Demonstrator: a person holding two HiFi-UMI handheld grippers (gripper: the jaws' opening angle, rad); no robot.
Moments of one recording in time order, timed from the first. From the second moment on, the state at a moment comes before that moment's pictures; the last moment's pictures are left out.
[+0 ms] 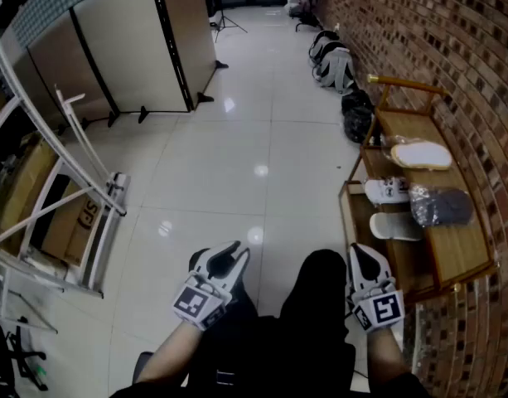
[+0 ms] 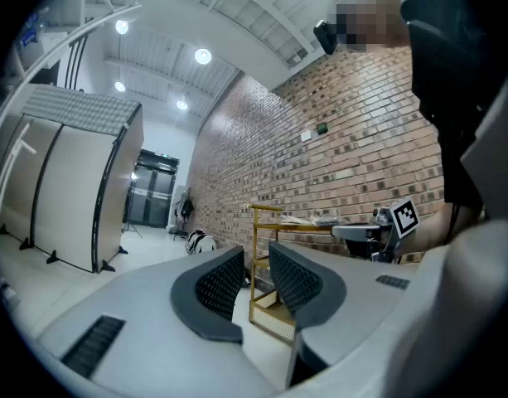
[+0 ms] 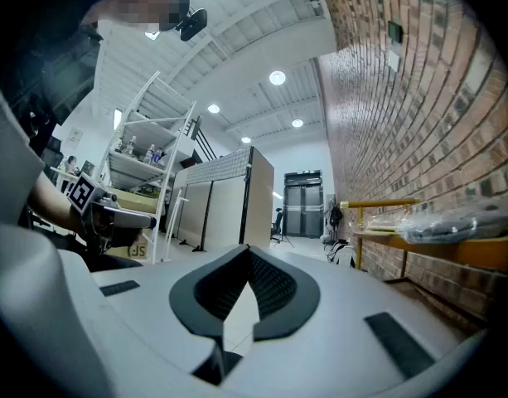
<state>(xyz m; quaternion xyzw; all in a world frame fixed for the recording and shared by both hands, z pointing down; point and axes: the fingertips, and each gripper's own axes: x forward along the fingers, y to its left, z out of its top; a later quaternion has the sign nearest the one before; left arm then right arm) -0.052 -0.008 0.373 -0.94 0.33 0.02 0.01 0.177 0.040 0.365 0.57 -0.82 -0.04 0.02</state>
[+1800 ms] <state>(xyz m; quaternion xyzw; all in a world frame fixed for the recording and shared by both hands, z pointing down) 0.210 -0.056 0.295 -0.99 0.11 0.02 -0.05 0.301 0.093 0.303 0.71 -0.70 -0.08 0.02</state>
